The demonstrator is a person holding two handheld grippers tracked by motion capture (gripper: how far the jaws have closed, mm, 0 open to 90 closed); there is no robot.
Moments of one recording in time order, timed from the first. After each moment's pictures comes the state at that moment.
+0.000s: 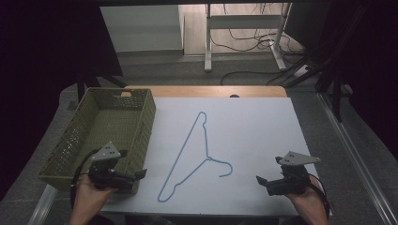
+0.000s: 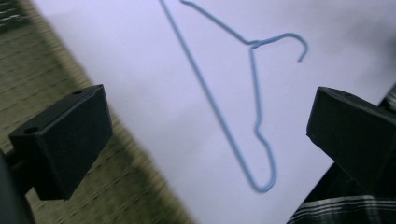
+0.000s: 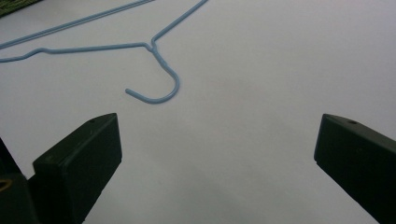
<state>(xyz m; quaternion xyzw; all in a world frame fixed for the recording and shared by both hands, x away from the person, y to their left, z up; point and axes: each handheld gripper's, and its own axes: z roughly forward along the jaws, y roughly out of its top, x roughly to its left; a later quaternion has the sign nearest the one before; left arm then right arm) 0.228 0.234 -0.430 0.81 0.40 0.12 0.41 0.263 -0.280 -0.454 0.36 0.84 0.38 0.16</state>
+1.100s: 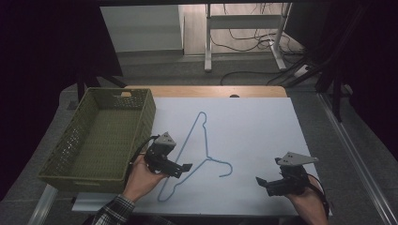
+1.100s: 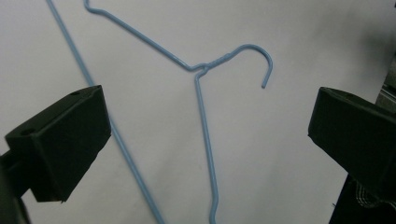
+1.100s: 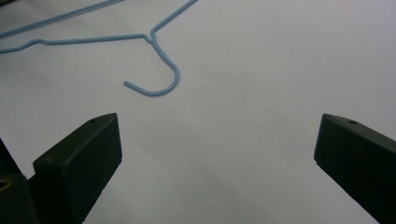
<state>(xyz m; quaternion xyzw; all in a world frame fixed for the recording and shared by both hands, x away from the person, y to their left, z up) 0.299 0.122 -0.454 0.86 0.34 0.05 0.38 0.265 -0.280 -0.459 0.35 0.84 0.37 0.16</state>
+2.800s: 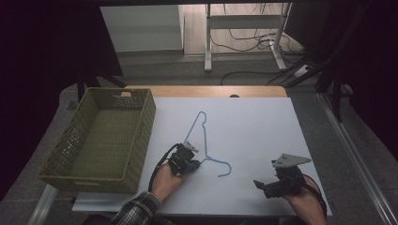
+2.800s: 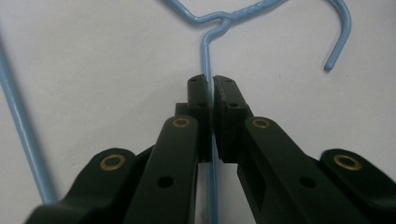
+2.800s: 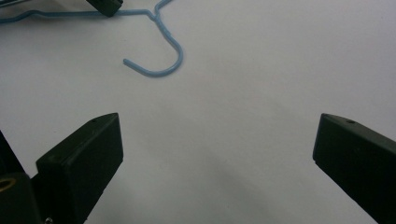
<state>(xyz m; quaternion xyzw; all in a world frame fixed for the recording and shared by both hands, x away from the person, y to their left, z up) 0.323 0.071 -0.520 0.87 0.39 0.03 0.29 0.267 -0.274 -0.468 0.34 0.86 0.35 0.15</state>
